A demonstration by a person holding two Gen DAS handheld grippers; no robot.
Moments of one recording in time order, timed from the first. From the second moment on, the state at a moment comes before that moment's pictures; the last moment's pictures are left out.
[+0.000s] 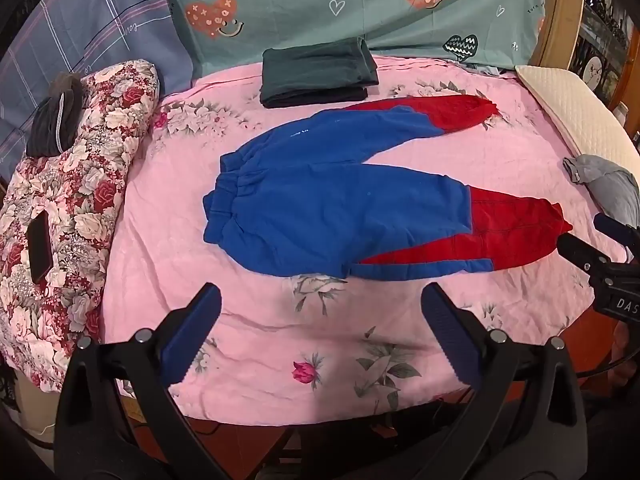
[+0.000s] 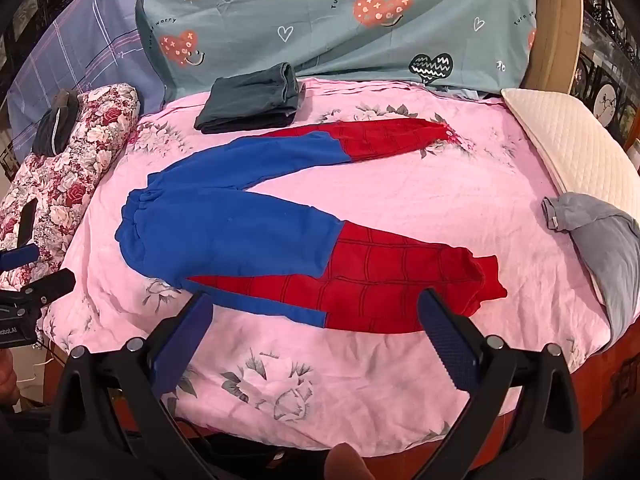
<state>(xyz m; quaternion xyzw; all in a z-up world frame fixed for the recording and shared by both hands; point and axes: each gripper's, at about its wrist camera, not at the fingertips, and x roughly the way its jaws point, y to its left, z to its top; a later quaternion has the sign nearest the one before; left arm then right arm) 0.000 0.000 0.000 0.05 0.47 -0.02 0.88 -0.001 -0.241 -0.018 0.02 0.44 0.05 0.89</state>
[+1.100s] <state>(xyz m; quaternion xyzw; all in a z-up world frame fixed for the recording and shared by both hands) 0.004 0.002 -0.007 0.05 0.48 -0.02 0.87 0.002 -0.239 -0.020 0.02 0.45 0.05 0.89</state>
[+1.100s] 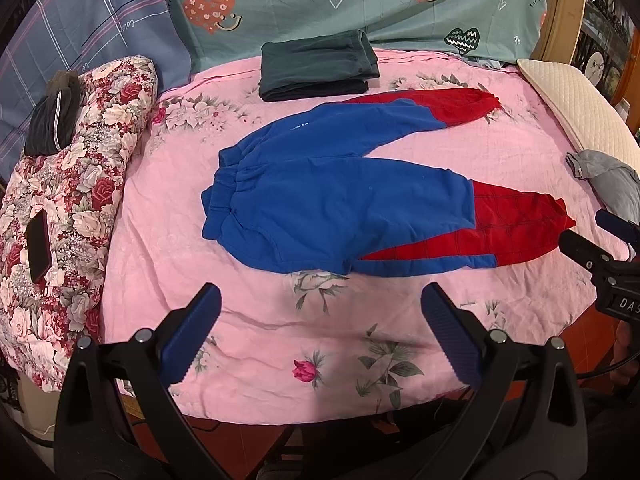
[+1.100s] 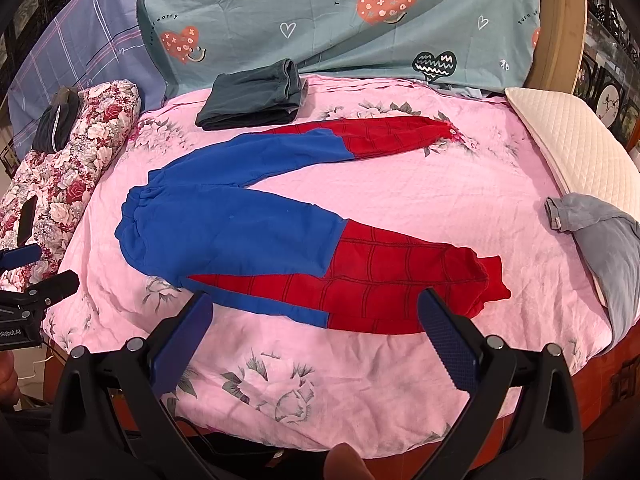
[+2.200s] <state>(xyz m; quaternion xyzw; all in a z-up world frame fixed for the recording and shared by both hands) 0.004 0.000 -0.009 0.06 0.49 -0.02 0.87 0.002 -0.239 -0.023 0.02 0.45 0.05 0.89</state>
